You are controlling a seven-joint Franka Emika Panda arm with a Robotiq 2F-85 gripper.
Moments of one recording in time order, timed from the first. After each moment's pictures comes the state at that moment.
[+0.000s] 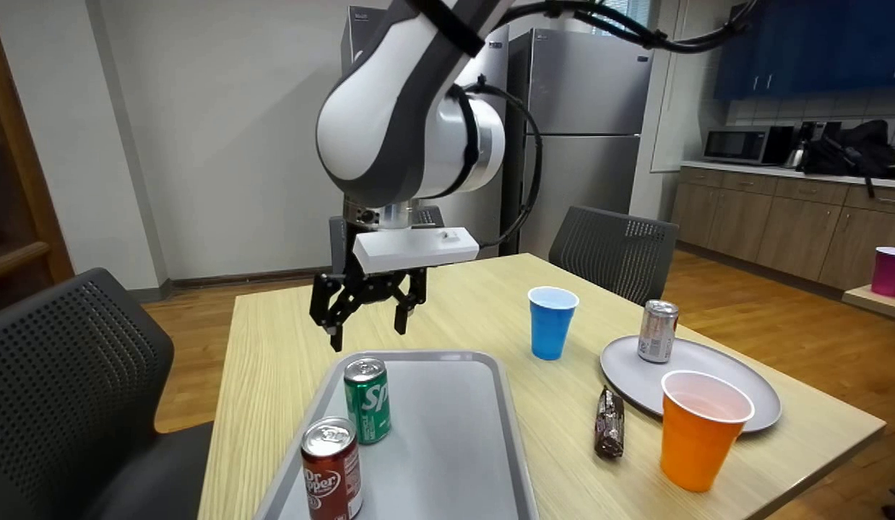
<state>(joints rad) 0.41 0.57 0.15 -1.91 -0.07 2.61 0.20</state>
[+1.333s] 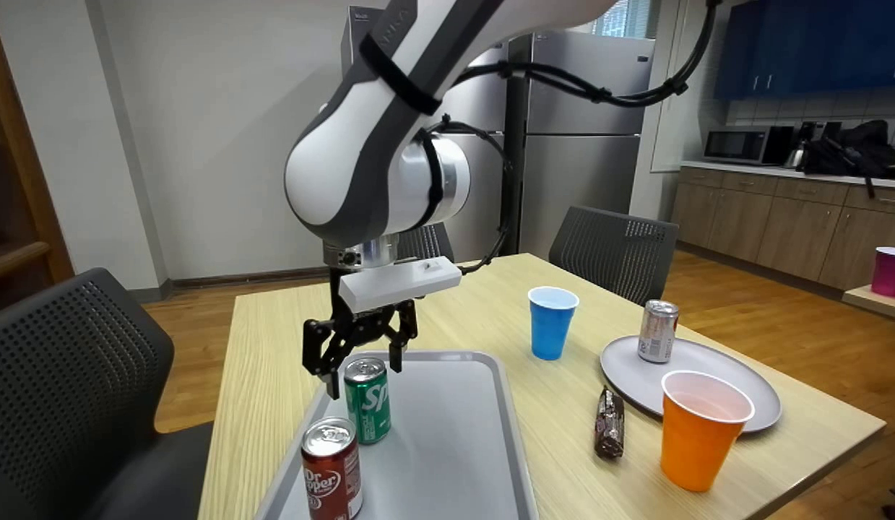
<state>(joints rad) 0.45 0.71 0.15 -1.78 -0.09 2.45 0.17</state>
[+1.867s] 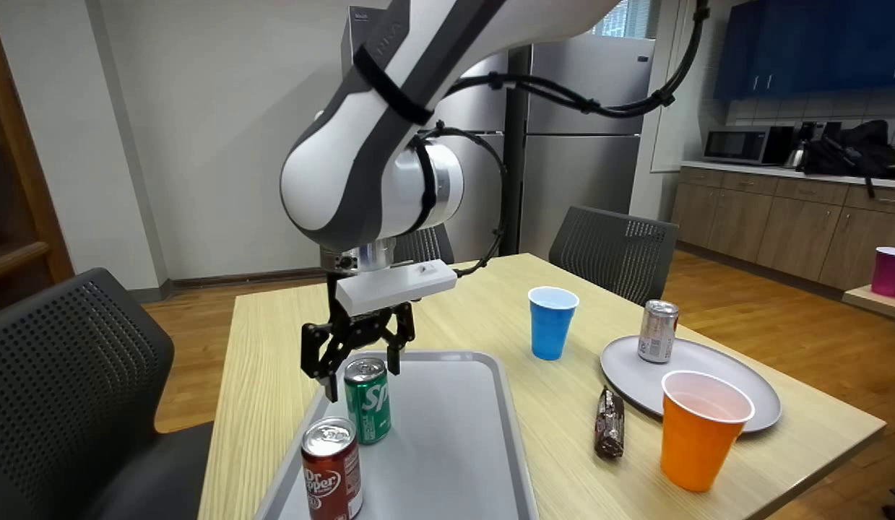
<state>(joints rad) 0.45 0.74 0.15 -1.73 -0.10 2.43 0.17</state>
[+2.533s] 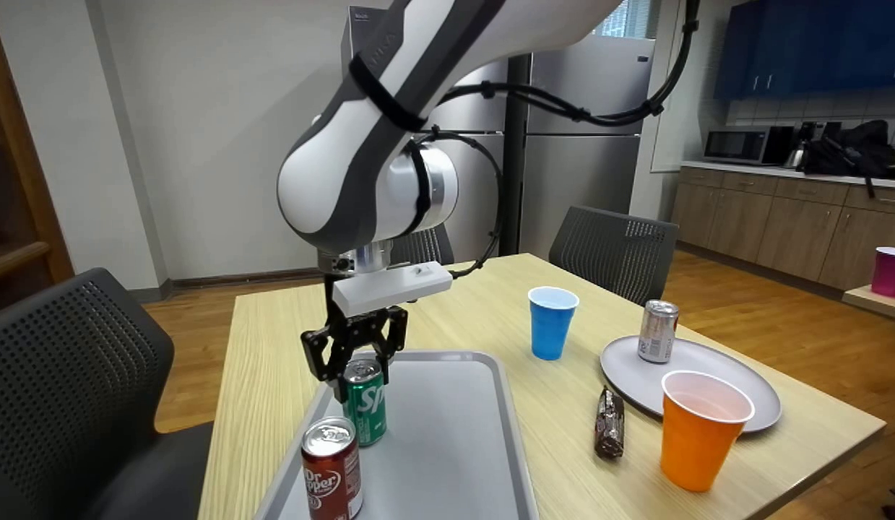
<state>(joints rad) 0.45 0.76 0.15 -1.69 -0.10 2.41 0.17</state>
